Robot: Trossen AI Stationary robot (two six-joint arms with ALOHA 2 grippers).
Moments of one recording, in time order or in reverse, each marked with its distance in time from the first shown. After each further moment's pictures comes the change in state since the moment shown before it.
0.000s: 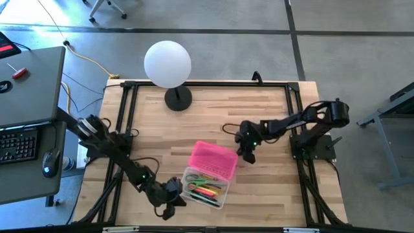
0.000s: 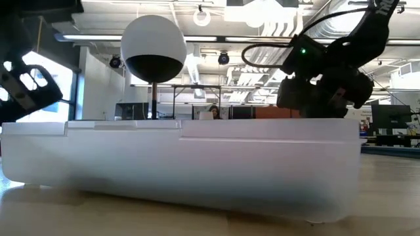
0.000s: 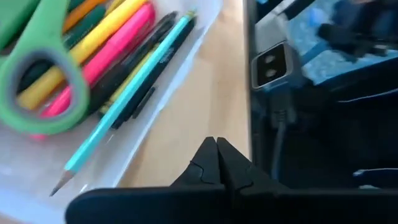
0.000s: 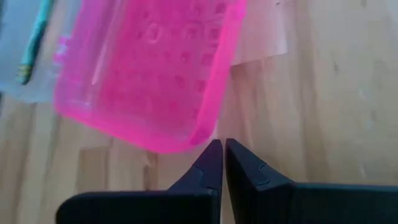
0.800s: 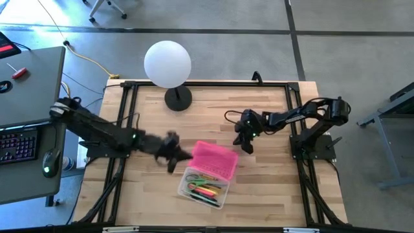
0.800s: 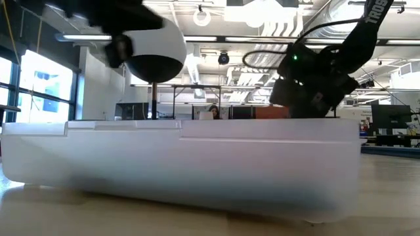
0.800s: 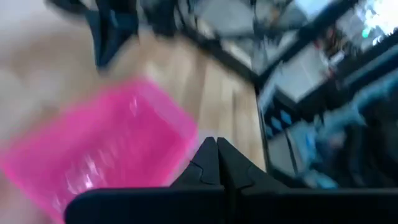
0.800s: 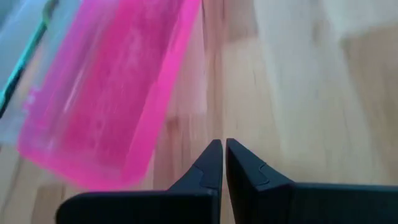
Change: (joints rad) left arm 0.451 -0.526 -0.169 -0.058 0.077 0.249; right arm -0.148 -0.001 0.002 0.076 -0.018 -0.118
